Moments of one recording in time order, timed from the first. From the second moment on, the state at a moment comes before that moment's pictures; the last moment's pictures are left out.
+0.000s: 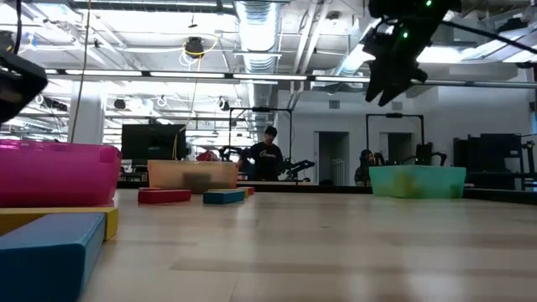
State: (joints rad) left arm -0.86 1.55 0.75 -0.03 -0.20 -0.46; right arm -0.50 1.19 1.08 -0.78 0.25 0.27
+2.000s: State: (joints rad) left arm -0.97 1.84 1.16 -0.66 -0.51 -0.46; right arm -0.15 1.19 1.08 -0.76 0.30 0.33
